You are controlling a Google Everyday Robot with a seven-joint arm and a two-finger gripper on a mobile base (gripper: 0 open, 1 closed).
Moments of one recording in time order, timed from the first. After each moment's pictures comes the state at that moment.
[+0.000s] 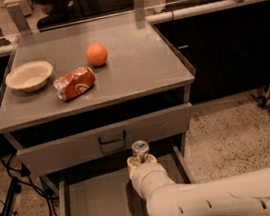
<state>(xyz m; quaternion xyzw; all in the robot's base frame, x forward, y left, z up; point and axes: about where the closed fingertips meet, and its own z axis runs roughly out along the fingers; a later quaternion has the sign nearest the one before) 0.522 0.006 0.627 -0.04 0.86 0.13 0.50</state>
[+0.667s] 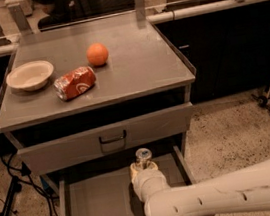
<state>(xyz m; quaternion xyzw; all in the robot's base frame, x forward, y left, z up) 0.531 0.003 0.568 0.00 0.87 0.13 0.48</state>
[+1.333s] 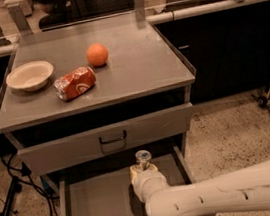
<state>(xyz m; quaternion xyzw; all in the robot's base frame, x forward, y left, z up) 0.529 0.004 0.562 0.00 0.87 0.14 0.47</state>
